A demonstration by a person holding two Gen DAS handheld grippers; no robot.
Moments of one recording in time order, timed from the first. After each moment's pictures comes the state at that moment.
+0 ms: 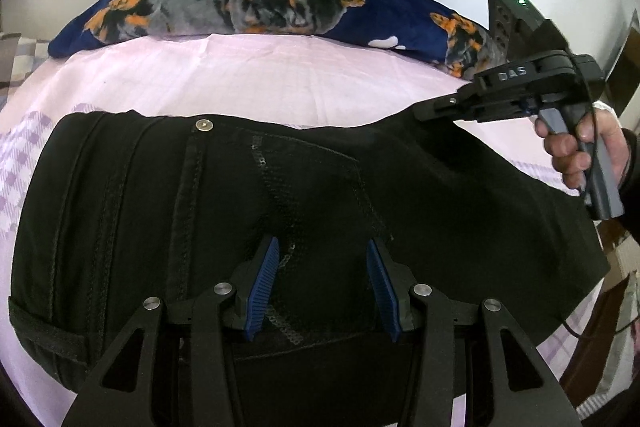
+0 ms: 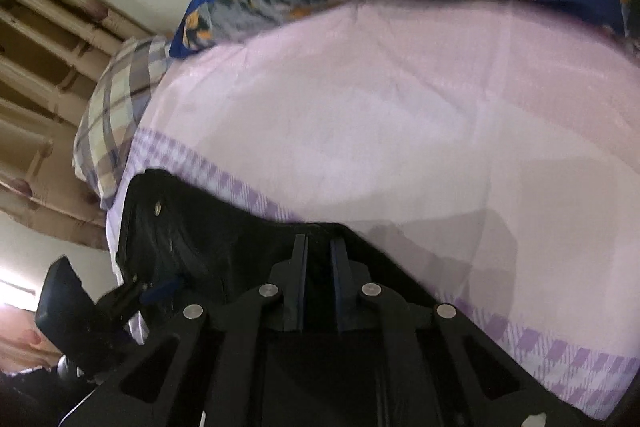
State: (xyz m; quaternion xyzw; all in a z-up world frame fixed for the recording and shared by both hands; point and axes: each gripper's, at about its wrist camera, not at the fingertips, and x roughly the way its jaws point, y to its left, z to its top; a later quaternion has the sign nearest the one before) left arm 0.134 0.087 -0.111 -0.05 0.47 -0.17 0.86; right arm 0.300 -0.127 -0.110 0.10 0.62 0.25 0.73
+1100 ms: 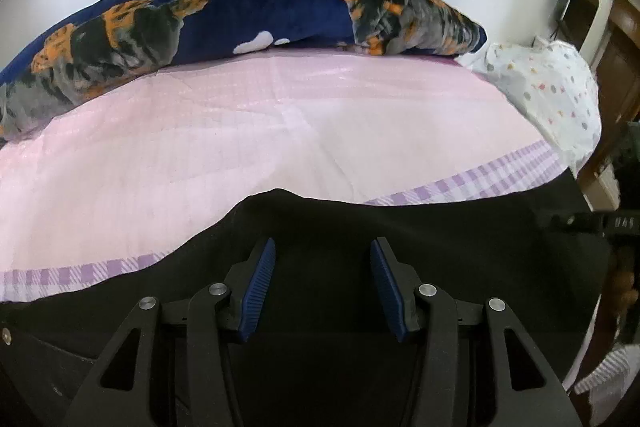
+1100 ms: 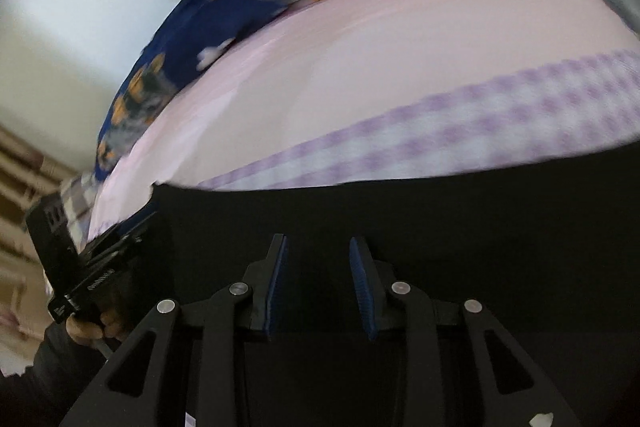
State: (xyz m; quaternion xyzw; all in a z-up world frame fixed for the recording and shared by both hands) left arm 0.212 -0.065 -0.126 0.04 0.47 -0.27 0.84; right arm 0.125 -0.347 -0.105 0.25 0.52 0.00 0.81
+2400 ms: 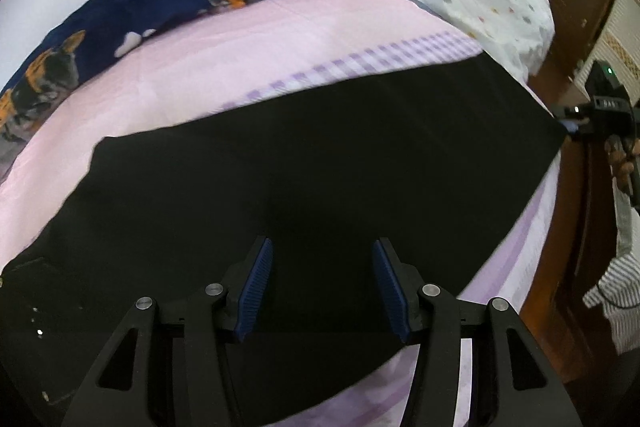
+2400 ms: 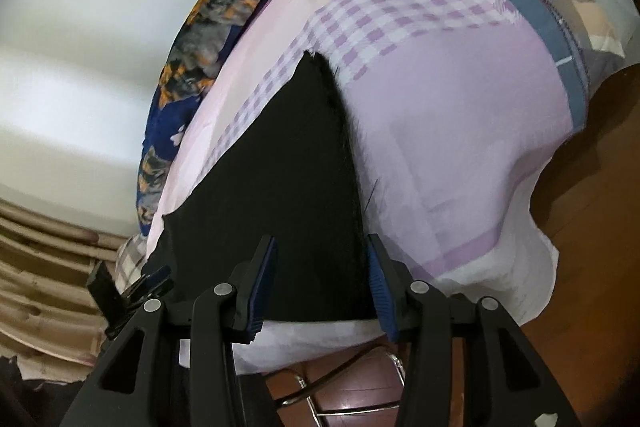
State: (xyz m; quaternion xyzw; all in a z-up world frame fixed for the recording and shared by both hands) left arm 0.080 -0.158 -0.108 0.15 0.50 -0.35 0.78; right arm -0.067 -0.585 -0.100 0.43 0.47 0.01 0.77
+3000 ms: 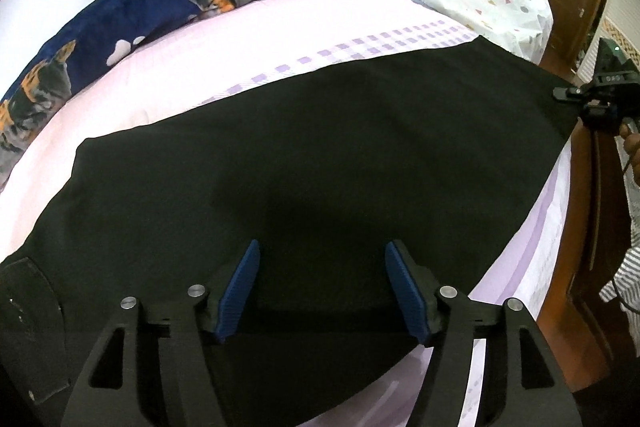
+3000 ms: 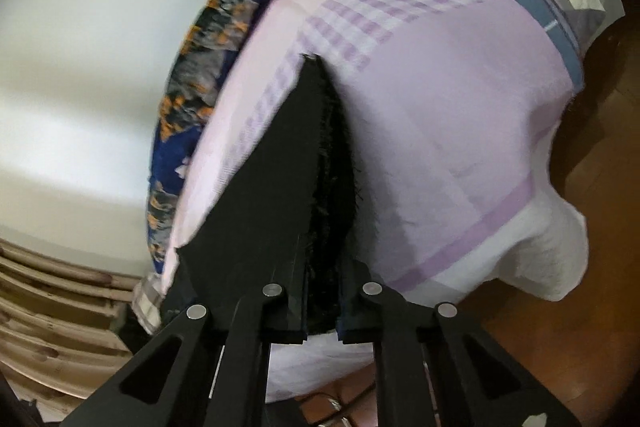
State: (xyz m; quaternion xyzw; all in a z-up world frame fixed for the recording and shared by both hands) left arm 0.069 -0.170 -0.126 0.16 0.47 -0.35 0.79; right arm -0.071 -0.562 -0.098 0.48 0.42 -0.03 0.77
